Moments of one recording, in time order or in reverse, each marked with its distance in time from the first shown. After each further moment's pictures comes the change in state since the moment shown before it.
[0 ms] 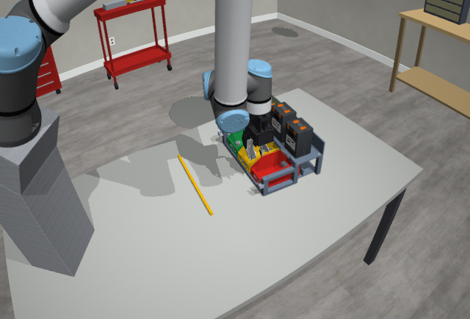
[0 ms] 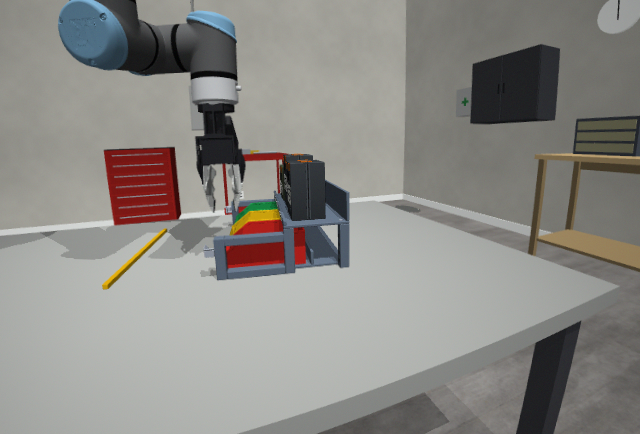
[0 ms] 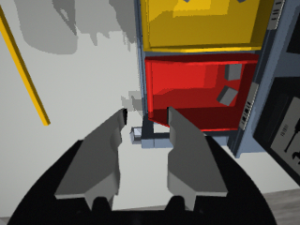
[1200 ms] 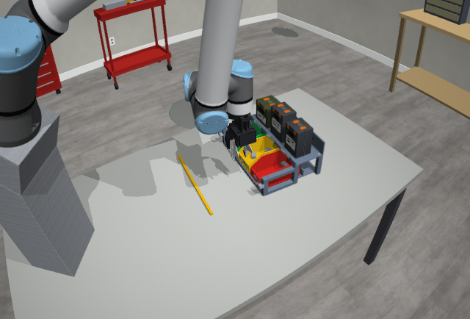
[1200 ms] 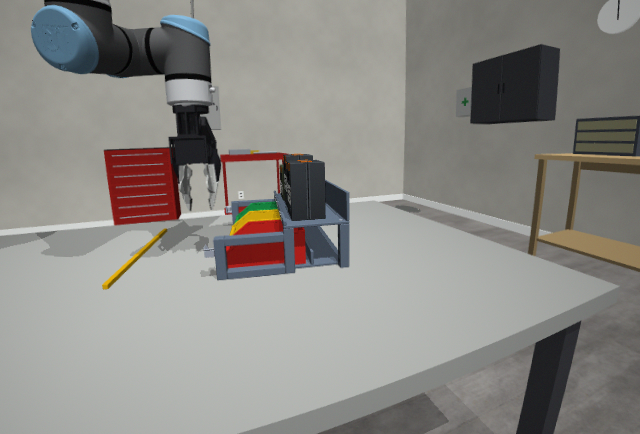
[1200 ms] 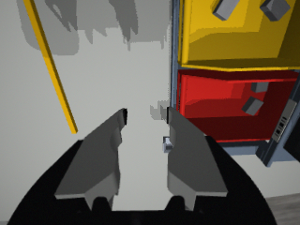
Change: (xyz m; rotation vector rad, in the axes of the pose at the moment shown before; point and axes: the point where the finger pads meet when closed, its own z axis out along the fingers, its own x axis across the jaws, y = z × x) arm -0.055 -0.024 -0.001 0.000 0.001 0.000
